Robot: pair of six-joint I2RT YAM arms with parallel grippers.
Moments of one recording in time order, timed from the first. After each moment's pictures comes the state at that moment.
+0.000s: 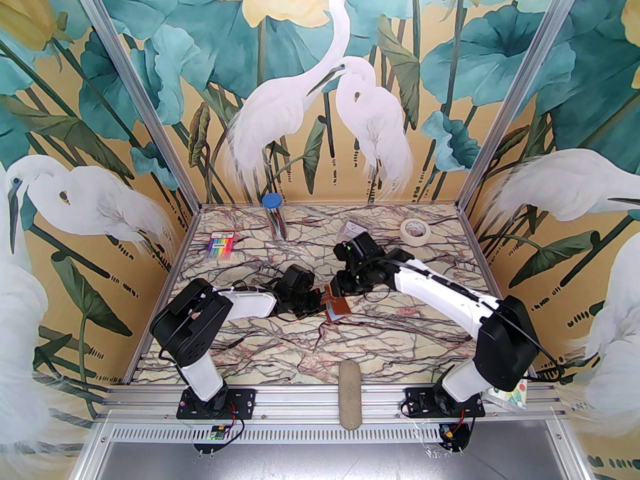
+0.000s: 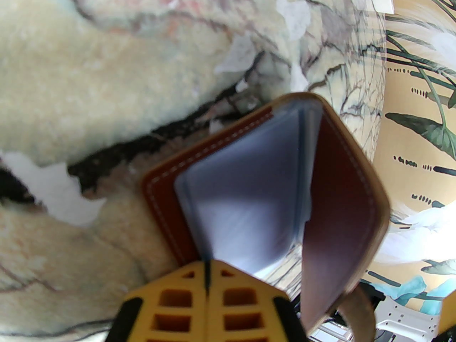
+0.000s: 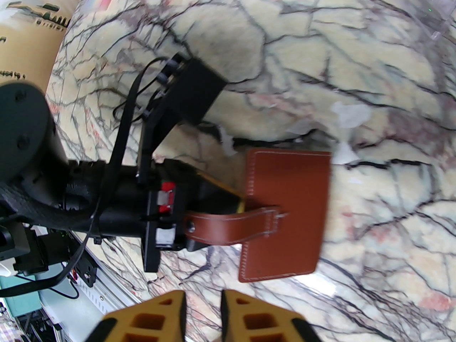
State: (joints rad) left arm -0.65 1.75 0.78 0.03 0.43 -0.93; right arm 0.69 1.56 1.18 -0.68 -0.37 0.44
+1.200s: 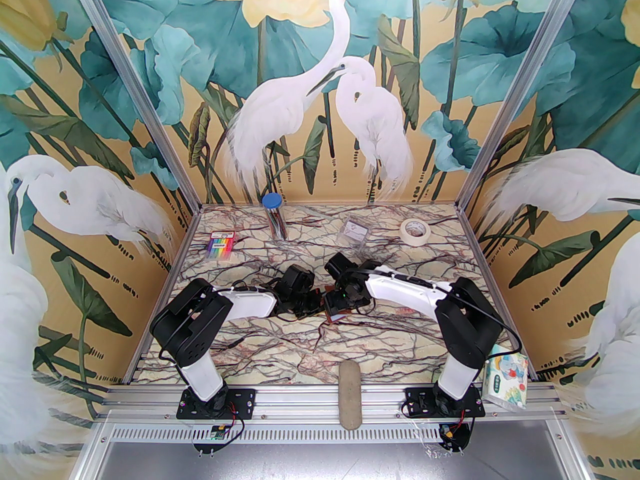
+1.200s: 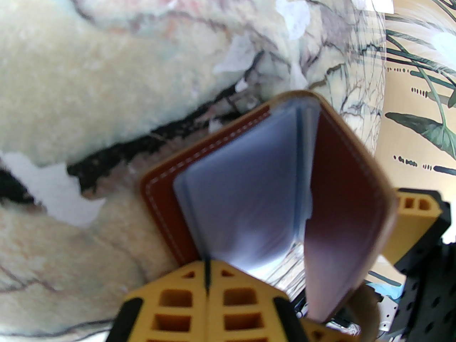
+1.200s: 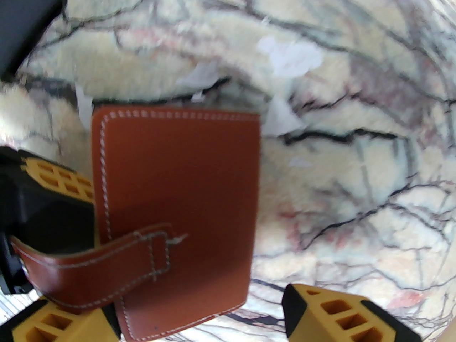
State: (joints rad) left arm -0.65 1.75 0.78 0.04 0.43 -0.93; right arm 0.78 1.76 1.22 -0.76 0.02 0.42
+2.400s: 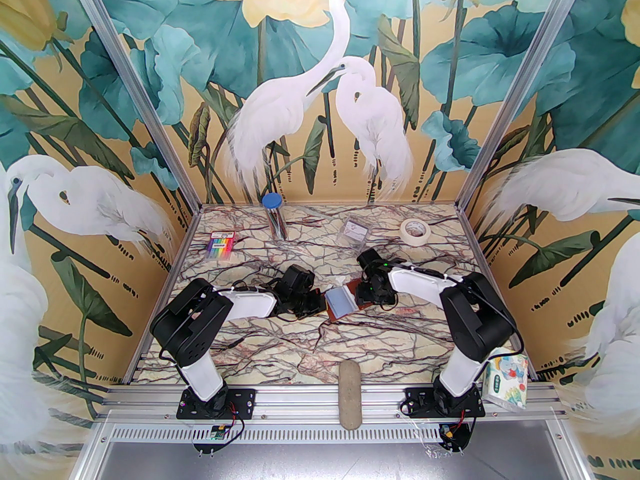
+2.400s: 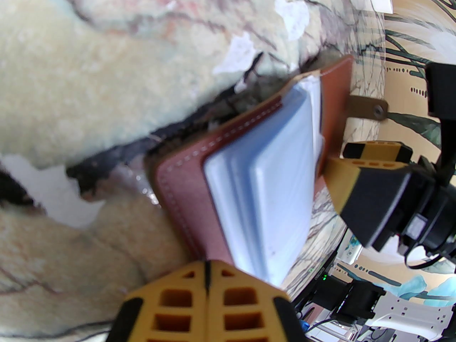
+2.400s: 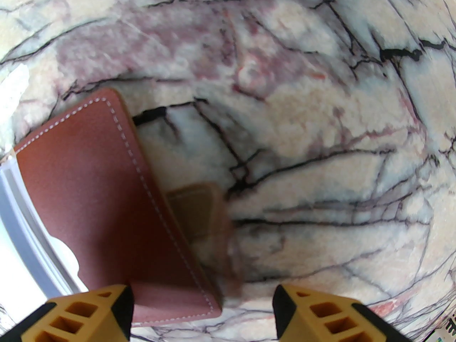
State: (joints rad) left arm -0.65 1.75 0.78 0.04 0.43 -0.93; right arm 0.52 1.75 1.02 -0.65 0.04 0.46
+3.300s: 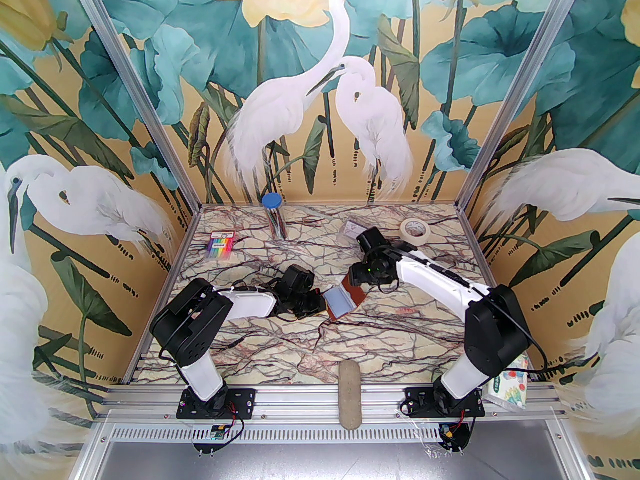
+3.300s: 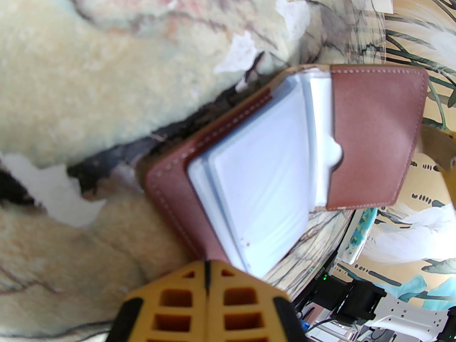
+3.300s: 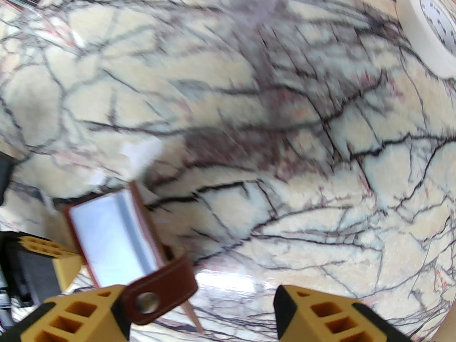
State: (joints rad) left arm -0.65 1.75 0.78 0.04 0.43 -0.93; right arm 0.54 1.63 1.25 -0.79 -0.01 0.39
